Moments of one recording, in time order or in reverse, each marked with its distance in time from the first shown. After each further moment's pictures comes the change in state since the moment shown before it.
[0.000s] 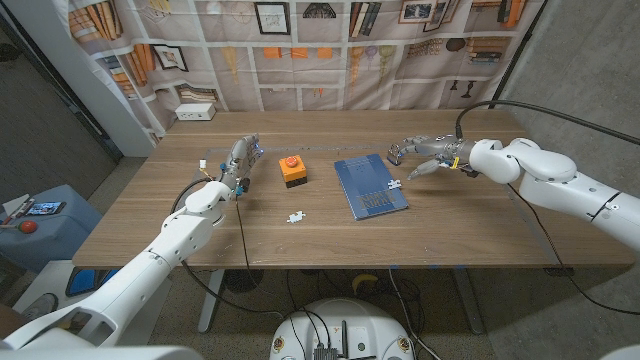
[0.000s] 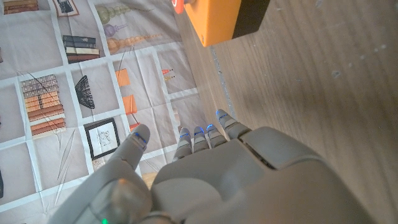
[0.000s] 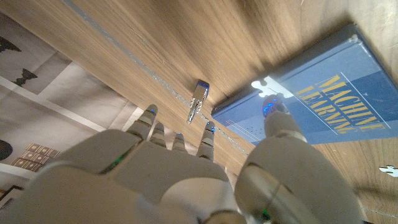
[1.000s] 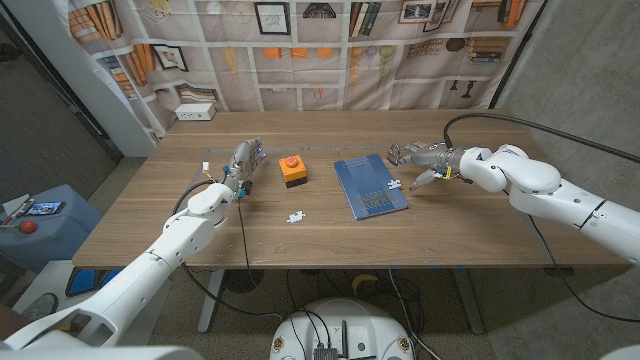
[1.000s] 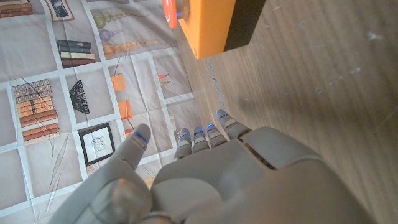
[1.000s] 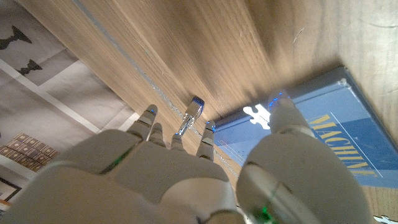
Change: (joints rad) left arm 0.007 -0.001 0.009 -0.011 -0.003 0.023 0.008; left_hand 0.000 0.000 0.011 0.011 0.000 0.000 0.000 0.000 0.000 0.000 0.000 0.000 0.000 0.013 0.001 0.000 0.005 0.005 -0.005 0.000 0.000; right arm -0.017 0.032 -0.035 -0.040 -0.183 -0.063 0.073; right_hand 0.048 -0.049 -0.004 0.010 -0.005 0.011 0.011 0.021 0.009 -0.001 0.026 -0.008 0.000 0.000 0.025 0.000 0.000 0.012 -0.003 0.012 0.002
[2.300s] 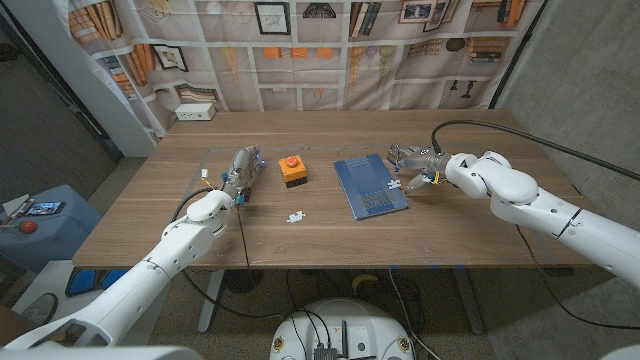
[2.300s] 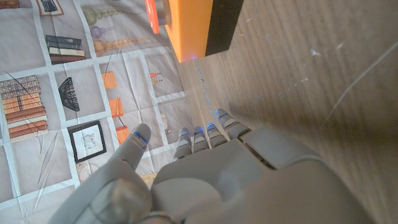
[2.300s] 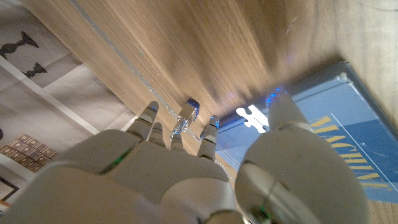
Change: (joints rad) left arm 0.047 0.010 -0.013 -0.028 -0.016 0.008 0.027; left_hand 0.000 0.000 0.012 0.012 0.000 0.011 0.000 0.000 0.000 0.004 0.004 0.000 0.000 0.001 -0.001 0.000 -0.003 0.005 0.006 0.000 0.000; right arm -0.002 0.068 -0.048 -0.016 -0.106 -0.105 0.048; right_hand 0.046 0.015 0.000 0.000 0.000 0.096 -0.037 0.057 0.009 0.000 0.000 0.019 -0.003 0.000 0.000 0.012 0.005 0.041 -0.005 0.004 0.000
